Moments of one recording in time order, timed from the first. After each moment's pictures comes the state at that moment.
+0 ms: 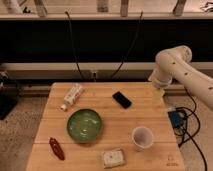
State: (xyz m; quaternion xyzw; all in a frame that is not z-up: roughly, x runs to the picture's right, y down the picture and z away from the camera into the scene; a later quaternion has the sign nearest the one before) arm 0.272 0.018 0.764 -0.25 -0.01 0.01 0.97
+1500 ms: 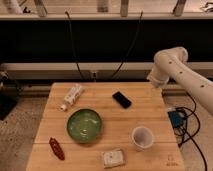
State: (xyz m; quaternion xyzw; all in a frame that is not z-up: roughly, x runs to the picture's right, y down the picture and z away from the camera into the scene) arm 0.266 0.010 0.803 -0.24 -0.02 0.01 0.97
